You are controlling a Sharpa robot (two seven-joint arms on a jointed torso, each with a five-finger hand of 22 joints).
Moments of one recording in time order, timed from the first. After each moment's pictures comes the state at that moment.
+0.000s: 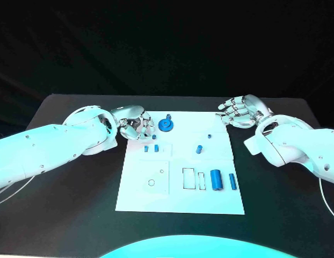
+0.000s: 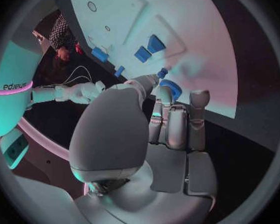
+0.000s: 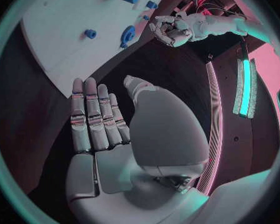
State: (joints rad) left arm 1.17 -0.79 0.00 1.36 -1.34 -0.13 0.12; left_hand 1.45 -0.27 0.49 0.22 0.24 0.99 0.10 0.23 0.43 0.94 0.02 1.01 0.65 1.41 -0.03 1.49 1.24 0.15 1.11 0.08 1.17 0.99; right arm 1.22 -0.89 -0.11 1.54 -0.77 -0.60 -0.04; right_hand 1.40 -0.20 0.36 0.27 0.20 0.73 0.19 0.33 0.43 0.92 0.18 0.44 0.11 1.12 0.12 0.09 0.46 0.18 1.03 0.23 0.07 0.21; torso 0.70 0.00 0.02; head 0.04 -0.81
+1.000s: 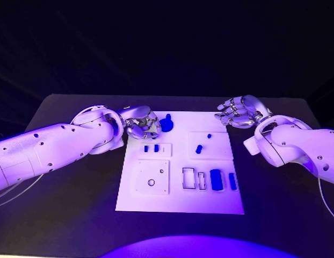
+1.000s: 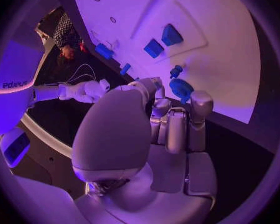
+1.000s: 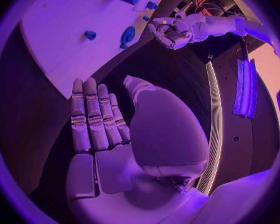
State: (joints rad) left arm 1.17 -0.74 0.00 1.34 -1.32 -0.13 0.14; left_hand 1.48 -0.23 0.52 0.20 0.24 1.02 0.10 0.21 0.43 1.11 0.02 1.29 0.98 1.45 -0.03 1.51 1.31 0.14 1.17 0.08 1.23 1.07; right arm 1.22 -0.89 -0.11 1.54 -0.77 -0.60 -0.04; right_hand 1.40 -0.20 0.37 0.26 0.20 0.73 0.19 0.33 0.43 0.92 0.18 0.45 0.11 1.12 0.12 0.09 0.46 0.18 1.03 0.23 0.07 0.21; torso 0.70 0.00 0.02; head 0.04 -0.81
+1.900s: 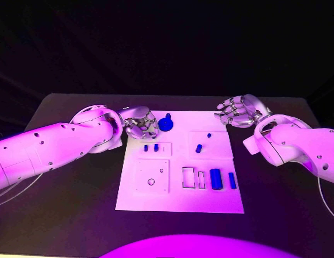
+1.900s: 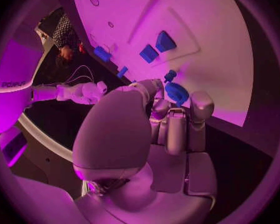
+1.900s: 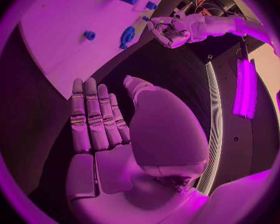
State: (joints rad) left arm 1.17 -0.74 0.00 1.32 -1.33 -0.10 0.12; left_hand 1.48 -0.21 0.53 0.20 0.24 1.04 0.10 0.22 0.45 1.13 0.01 1.31 1.01 1.46 -0.04 1.52 1.31 0.14 1.18 0.08 1.25 1.10; right arm 1.22 -0.89 -0.11 1.54 -0.77 -0.60 -0.04; right_hand 1.40 -0.20 0.37 0.26 0.20 0.73 0.19 0.33 0.43 0.92 0.18 0.45 0.11 1.12 0.12 0.09 0.46 0.18 1.03 0.23 0.07 0.21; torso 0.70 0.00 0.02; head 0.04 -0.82
